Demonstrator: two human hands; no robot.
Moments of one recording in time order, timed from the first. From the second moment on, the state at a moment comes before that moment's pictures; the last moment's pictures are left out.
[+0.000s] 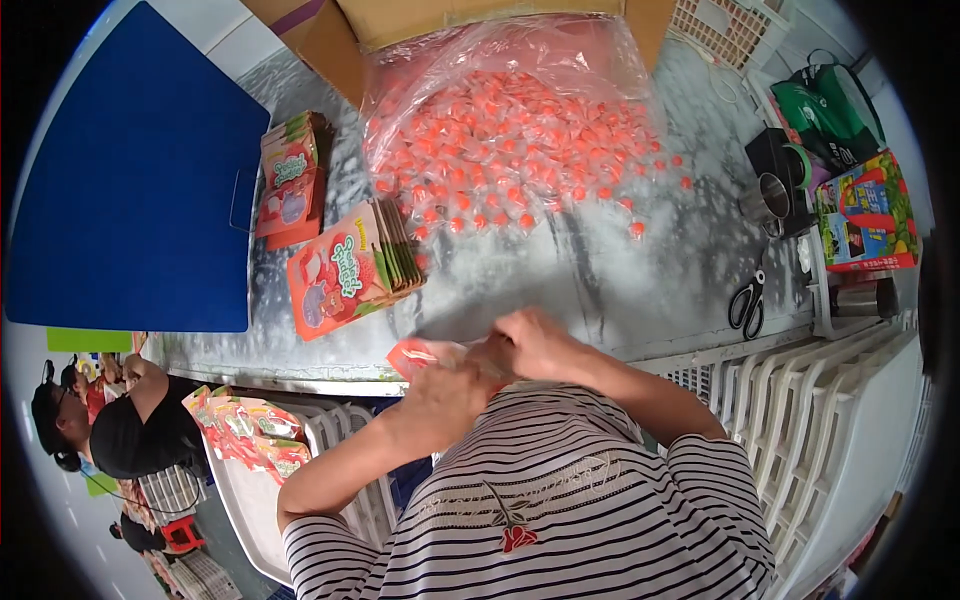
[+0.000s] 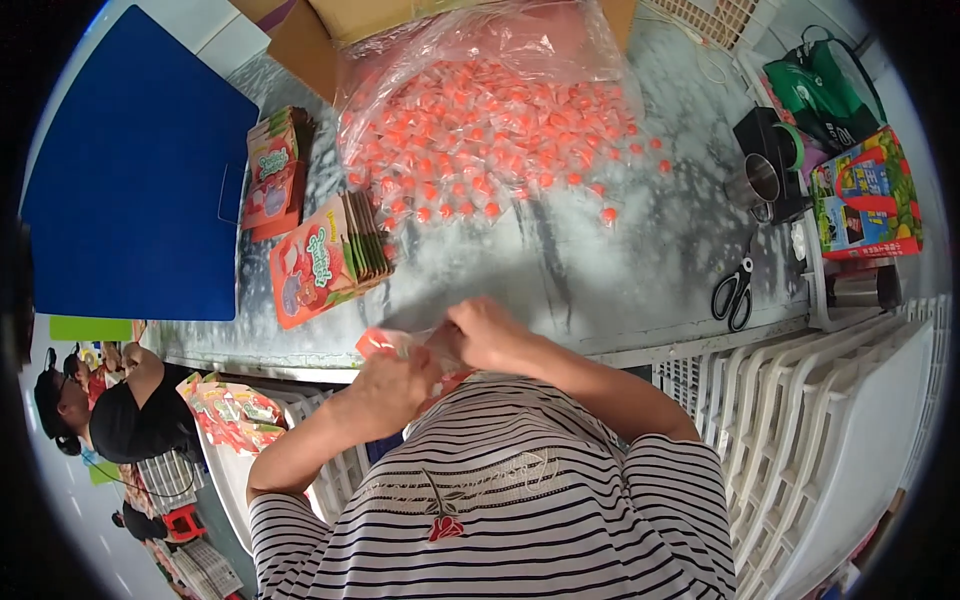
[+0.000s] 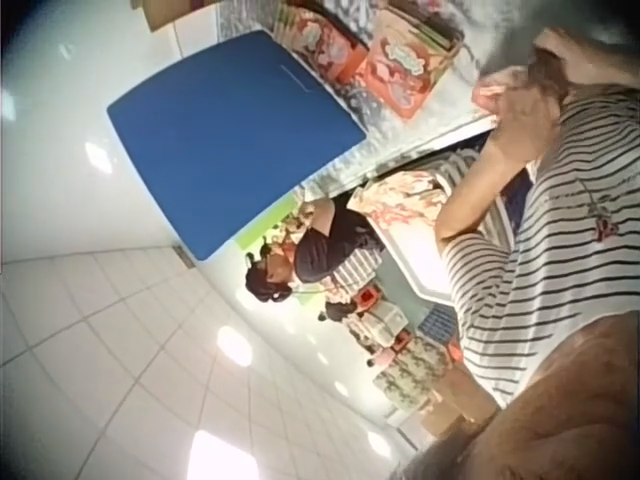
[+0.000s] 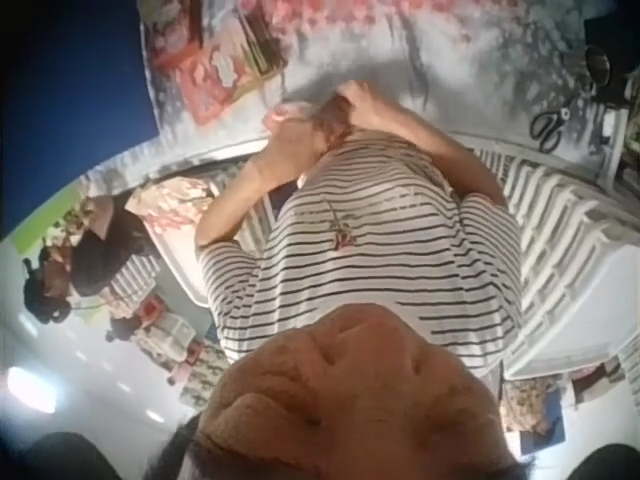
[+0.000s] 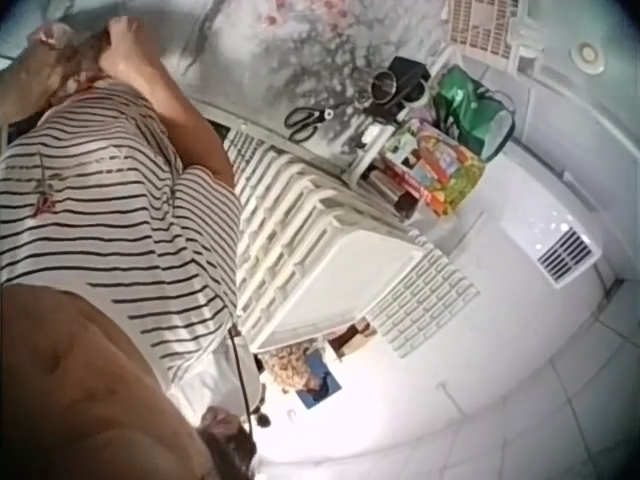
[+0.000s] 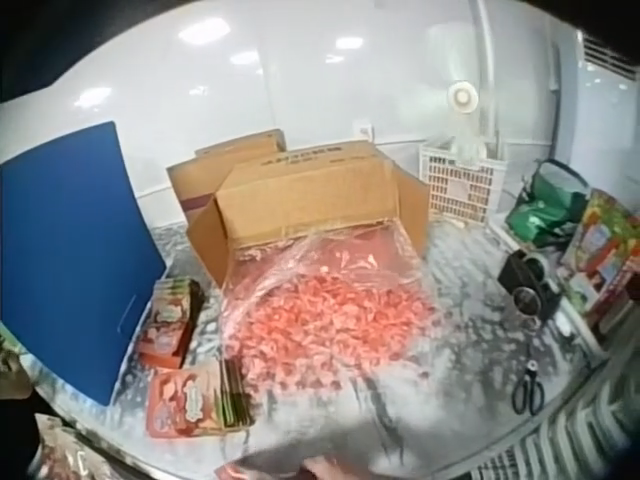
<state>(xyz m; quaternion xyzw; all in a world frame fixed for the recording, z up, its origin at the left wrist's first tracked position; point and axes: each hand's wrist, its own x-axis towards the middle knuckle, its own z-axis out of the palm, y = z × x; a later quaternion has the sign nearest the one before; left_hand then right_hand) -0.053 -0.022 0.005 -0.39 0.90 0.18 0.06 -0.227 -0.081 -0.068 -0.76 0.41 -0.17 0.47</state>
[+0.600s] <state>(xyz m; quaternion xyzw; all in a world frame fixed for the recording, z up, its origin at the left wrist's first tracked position) -0.058 -0.013 0.008 -0.50 0.84 0.19 -0.10 -0.295 -0.219 -0.140 -0.81 0.52 -0.23 0.11</state>
